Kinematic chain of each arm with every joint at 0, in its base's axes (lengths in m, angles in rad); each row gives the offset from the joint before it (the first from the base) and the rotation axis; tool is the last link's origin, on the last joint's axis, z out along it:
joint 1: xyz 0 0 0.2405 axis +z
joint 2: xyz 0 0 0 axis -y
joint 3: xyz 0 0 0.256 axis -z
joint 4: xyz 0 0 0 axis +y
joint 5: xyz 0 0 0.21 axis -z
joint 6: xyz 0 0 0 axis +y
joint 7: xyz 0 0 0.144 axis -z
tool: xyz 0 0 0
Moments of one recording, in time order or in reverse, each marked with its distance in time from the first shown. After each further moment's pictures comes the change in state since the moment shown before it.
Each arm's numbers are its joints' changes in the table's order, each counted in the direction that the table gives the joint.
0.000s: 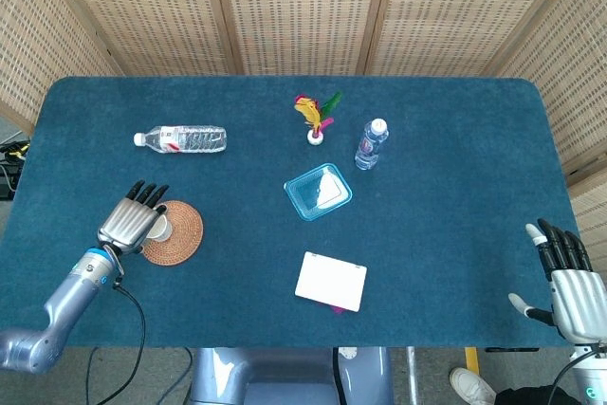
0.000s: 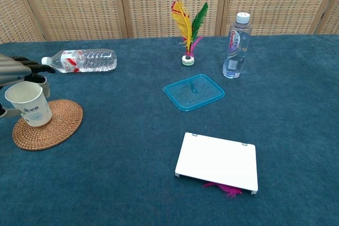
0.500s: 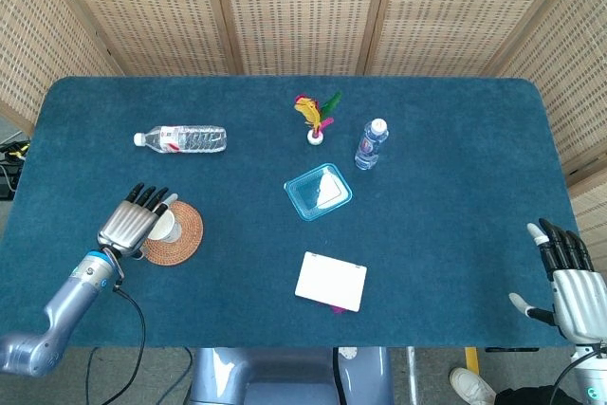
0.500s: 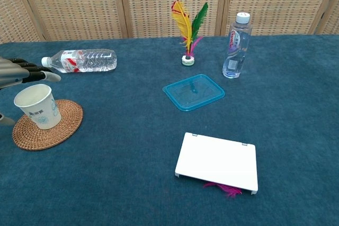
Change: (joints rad) left arm 0.012 -0.003 -0.006 -0.009 0.006 0.022 -0.008; right arm -0.001 -0.001 0.000 0.001 0.005 0.005 -0.012
